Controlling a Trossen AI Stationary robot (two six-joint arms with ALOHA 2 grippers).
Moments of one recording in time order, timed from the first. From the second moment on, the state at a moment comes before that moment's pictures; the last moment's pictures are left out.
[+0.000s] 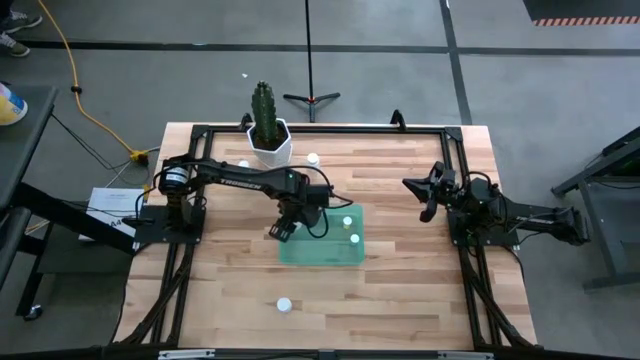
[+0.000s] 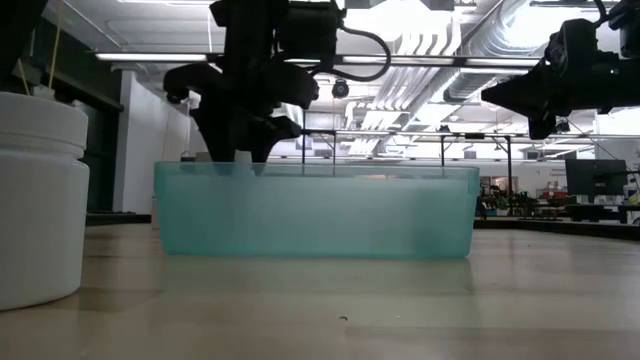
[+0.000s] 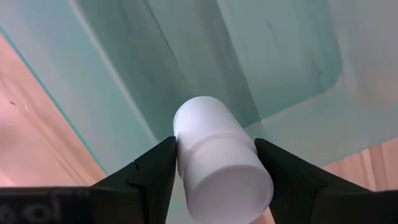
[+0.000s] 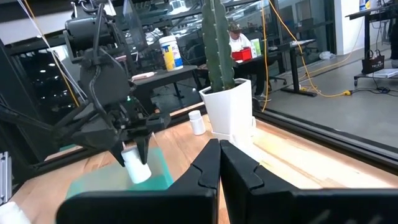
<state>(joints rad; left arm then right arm) 0.04 1.89 1.46 -1.10 0.06 0.47 -0.19 0.11 0.02 0.16 0.16 0.26</state>
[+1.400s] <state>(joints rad) 0.24 1.83 1.82 -1.34 0.07 0.04 -0.19 0.11 0.02 0.16 0.16 0.26</state>
